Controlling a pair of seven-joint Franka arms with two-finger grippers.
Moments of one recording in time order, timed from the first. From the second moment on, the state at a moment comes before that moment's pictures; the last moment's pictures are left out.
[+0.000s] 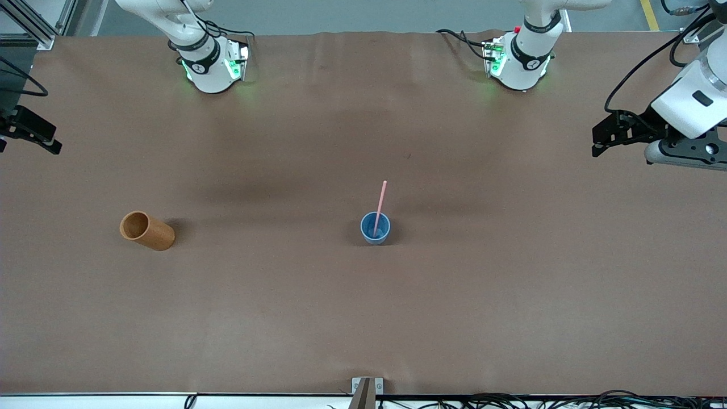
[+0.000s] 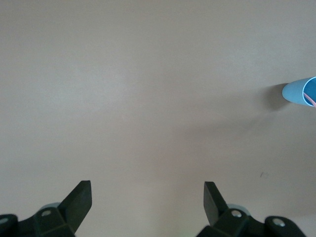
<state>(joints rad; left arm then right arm) -0.12 0.04 -0.03 -1.49 -0.01 1.55 0.02 0.00 0.01 -0.05 -1.45 -0.03 1.49 -0.04</state>
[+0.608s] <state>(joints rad) -0.12 0.04 -0.03 -1.49 -0.01 1.55 0.02 -0.02 0.01 -0.05 -1.45 0.01 1.49 -0.09</state>
